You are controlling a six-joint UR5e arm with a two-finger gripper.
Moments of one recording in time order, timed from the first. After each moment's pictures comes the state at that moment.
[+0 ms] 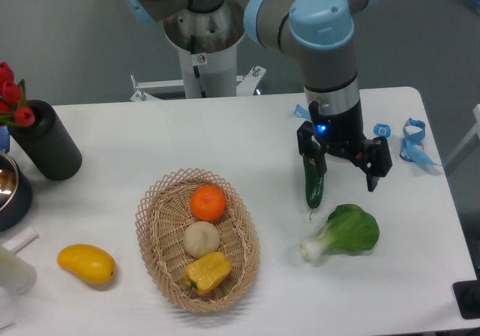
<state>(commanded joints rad) 2.58 -1.83 -1.62 -0.78 1.54 1.10</state>
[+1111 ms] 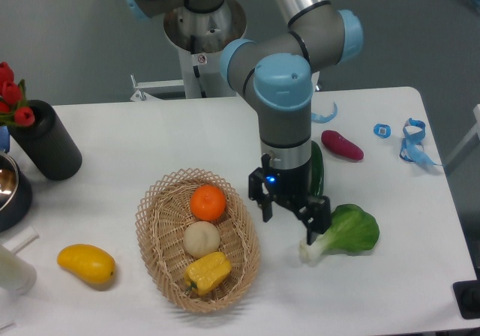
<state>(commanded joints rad) 2.44 -1.94 -1.62 -0.77 1.41 1.17</state>
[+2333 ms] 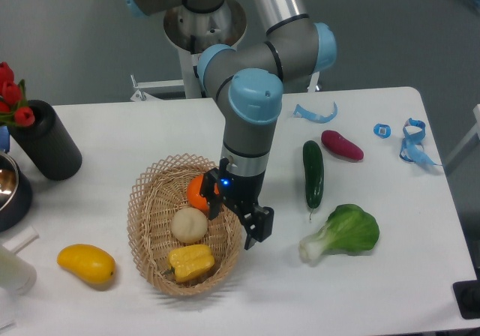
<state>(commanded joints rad) 2.37 -1.90 -1.72 -0.78 1.28 1.15</state>
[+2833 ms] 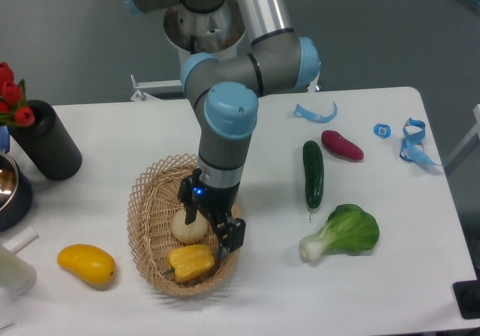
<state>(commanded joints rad) 2.32 -2.01 -1.67 -0.78 1.29 1.17</state>
